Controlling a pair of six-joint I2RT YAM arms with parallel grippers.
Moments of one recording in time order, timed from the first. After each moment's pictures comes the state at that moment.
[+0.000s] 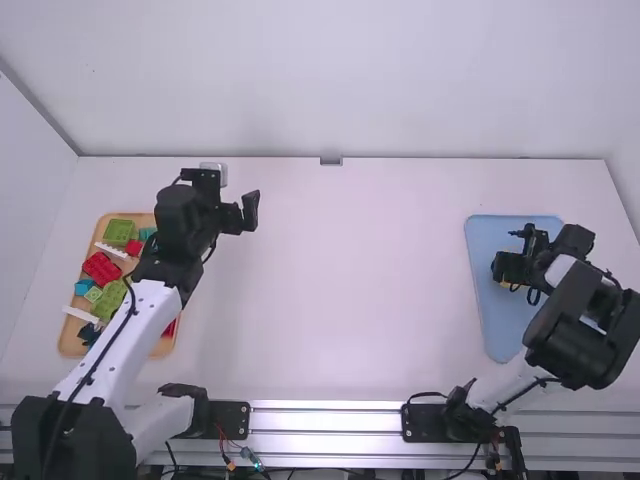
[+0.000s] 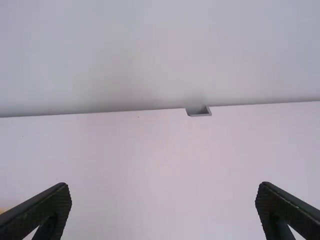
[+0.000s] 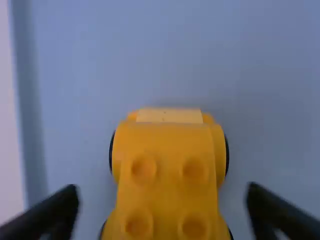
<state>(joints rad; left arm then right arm) -0.07 1.18 0.81 0.02 0.14 -0.09 -0.59 1.82 0.96 -0.29 -0.27 -0.44</state>
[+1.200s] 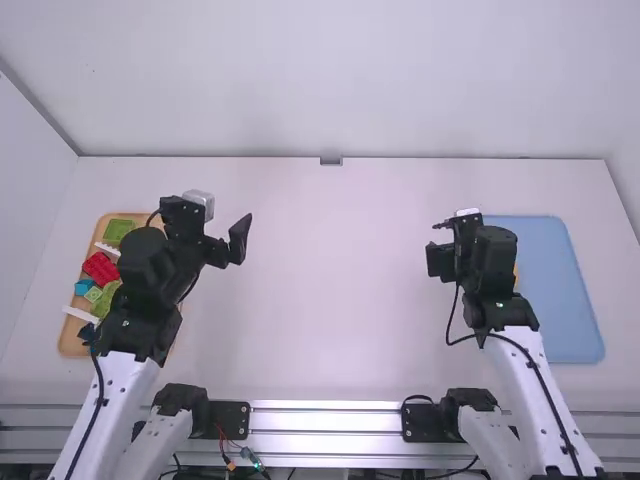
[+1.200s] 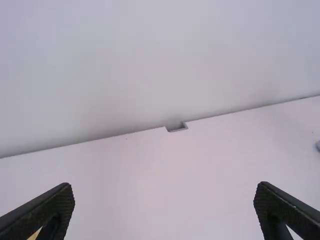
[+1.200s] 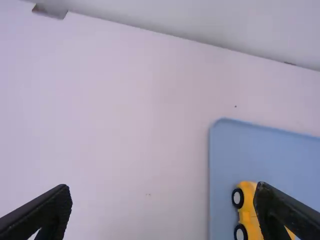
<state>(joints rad) -0.05 0.77 0.69 -0.12 0.22 0.01 0.01 0.98 0.62 -0.25 0.01 -0.22</state>
